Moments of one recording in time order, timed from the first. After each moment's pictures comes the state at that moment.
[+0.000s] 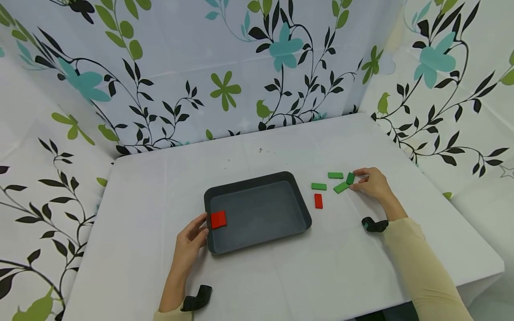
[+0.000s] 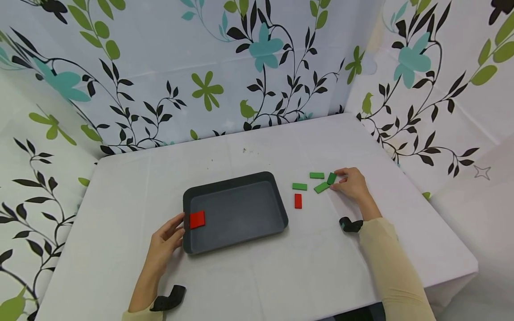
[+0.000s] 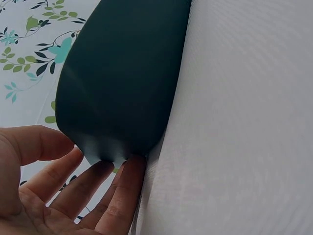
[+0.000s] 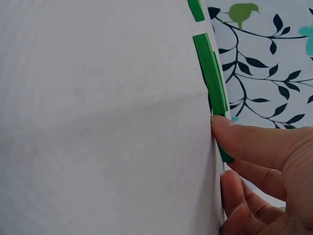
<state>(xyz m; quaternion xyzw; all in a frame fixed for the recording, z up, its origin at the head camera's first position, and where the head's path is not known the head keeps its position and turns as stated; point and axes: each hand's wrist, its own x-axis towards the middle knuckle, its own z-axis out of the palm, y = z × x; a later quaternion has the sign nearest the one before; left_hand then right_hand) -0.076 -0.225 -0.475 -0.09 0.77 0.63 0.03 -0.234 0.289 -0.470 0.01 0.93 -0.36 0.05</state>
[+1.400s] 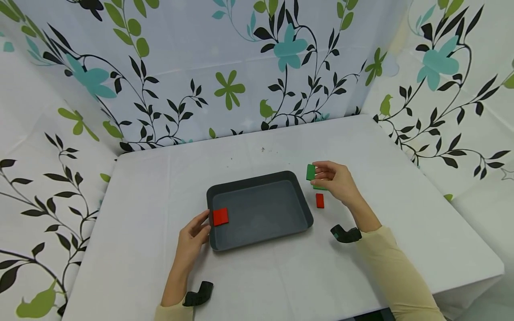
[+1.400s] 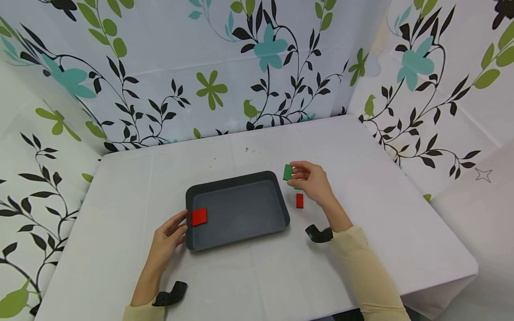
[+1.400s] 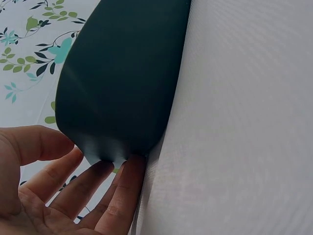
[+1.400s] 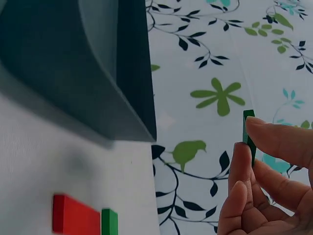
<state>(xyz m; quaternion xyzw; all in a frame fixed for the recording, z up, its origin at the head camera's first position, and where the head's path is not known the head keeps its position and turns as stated) -0.075 -0.226 -0.471 -0.08 0.76 0.64 0.03 -0.198 0.166 -0.408 -0.10 0.83 -0.55 0.03</state>
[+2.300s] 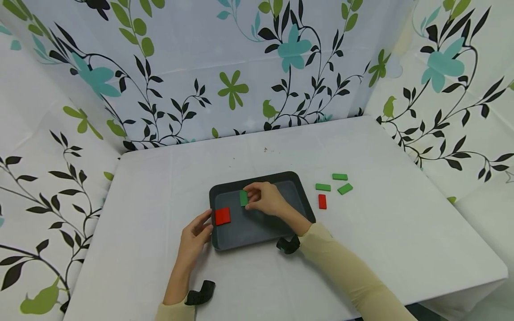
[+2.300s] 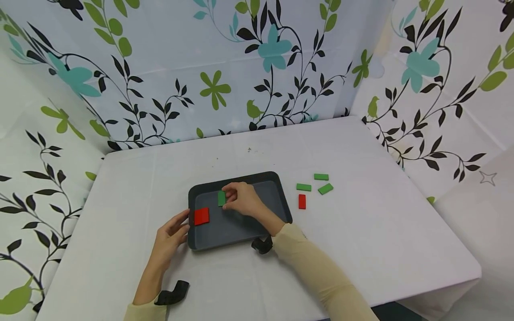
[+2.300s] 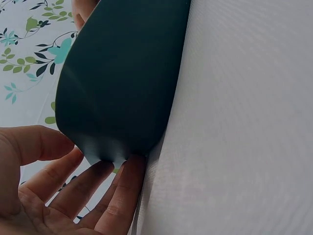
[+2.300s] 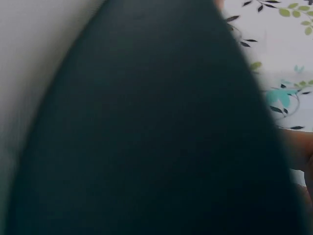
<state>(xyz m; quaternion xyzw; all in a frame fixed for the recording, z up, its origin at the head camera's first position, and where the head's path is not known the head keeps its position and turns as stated) -0.077 -0.227 -0.473 -0.08 0.76 0.64 0.02 -0.190 0.002 -0.441 -0.22 0.84 -0.47 0.13</state>
